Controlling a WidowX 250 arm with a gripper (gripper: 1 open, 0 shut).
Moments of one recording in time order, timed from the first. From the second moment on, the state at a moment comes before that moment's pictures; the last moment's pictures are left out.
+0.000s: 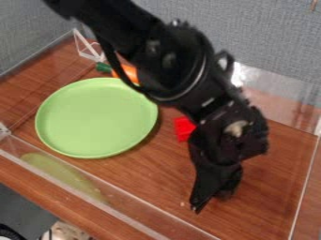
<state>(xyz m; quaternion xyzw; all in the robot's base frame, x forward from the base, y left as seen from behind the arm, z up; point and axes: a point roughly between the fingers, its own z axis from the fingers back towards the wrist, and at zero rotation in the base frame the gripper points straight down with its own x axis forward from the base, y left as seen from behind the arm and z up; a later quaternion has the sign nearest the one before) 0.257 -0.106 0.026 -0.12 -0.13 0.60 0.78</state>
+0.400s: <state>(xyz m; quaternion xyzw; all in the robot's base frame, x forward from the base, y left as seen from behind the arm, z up) 0.264 -0.095 0.024 -0.13 -0.12 0.60 0.78</state>
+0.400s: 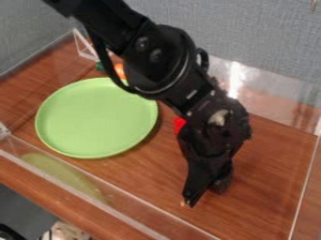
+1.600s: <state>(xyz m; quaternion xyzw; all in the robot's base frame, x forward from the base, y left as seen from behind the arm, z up) 0.268 -0.083 0.087 -0.11 -0.07 0.55 0.82</state>
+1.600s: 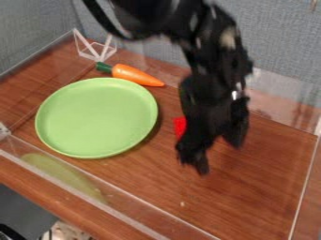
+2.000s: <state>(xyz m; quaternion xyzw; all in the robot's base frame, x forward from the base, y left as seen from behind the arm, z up) 0.272 -0.073 0.140 -0.10 -0.09 0.56 0.82</state>
